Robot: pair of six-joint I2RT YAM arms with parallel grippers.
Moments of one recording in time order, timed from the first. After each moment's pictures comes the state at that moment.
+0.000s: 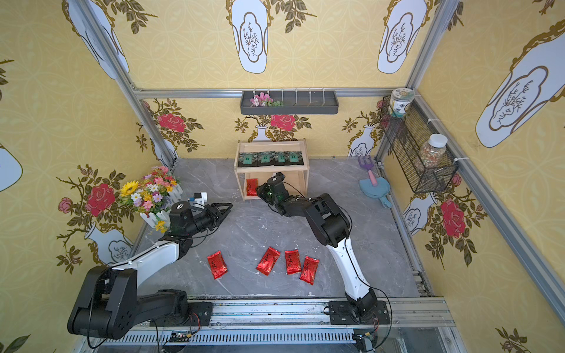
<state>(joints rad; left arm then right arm) -0.12 1.27 0.46 0.43 0.63 -1.09 0.58 2.34 1.50 0.41 -0.18 1.08</state>
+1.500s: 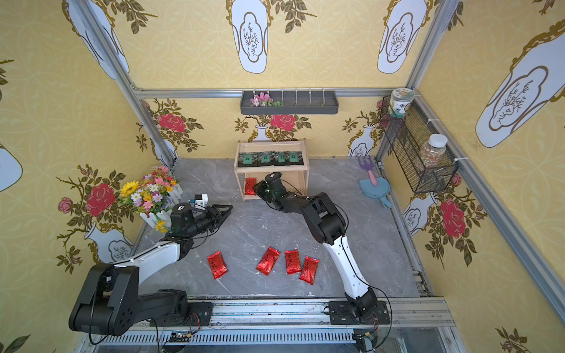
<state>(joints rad) -0.12 1.28 0.43 0.46 0.63 -1.09 0.57 2.39 1.62 0.30 -0.22 1.06</state>
